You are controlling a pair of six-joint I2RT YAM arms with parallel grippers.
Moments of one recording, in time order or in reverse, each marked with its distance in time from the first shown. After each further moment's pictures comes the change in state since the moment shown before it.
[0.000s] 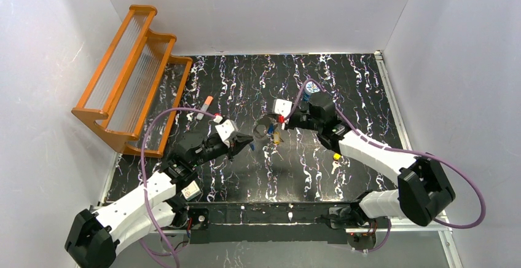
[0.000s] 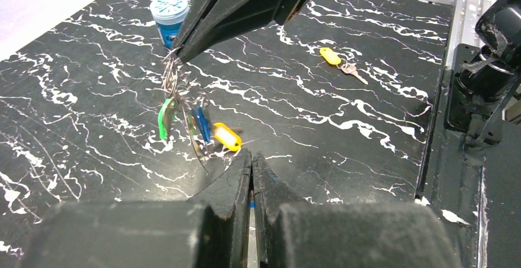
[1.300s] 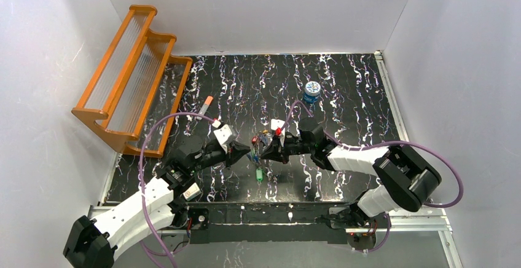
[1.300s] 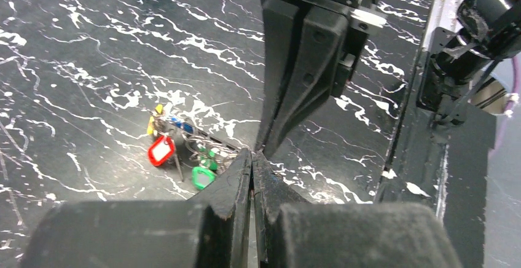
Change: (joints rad) left arm 0.000 -0.077 -0.064 -0.098 -0.002 -0.085; right arm 0.103 0.142 -0.250 0.256 -0.188 0.476
